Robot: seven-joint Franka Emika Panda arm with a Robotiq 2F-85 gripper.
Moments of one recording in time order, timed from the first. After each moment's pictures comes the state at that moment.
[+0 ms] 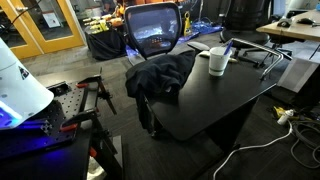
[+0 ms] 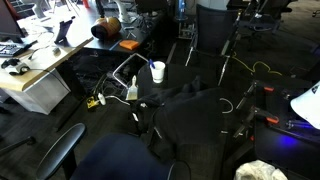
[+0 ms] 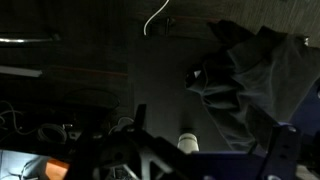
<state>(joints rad) -0.01 -0.72 -0.23 -2.70 -0.23 2.19 -0.39</state>
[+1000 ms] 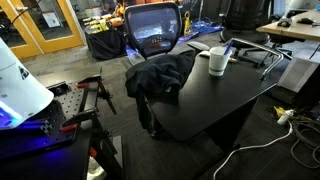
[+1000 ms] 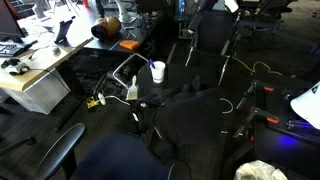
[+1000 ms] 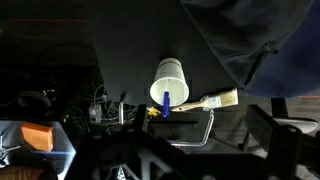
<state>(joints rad) 0.10 -0.07 -0.08 -2.35 0.00 2.63 -0.19</state>
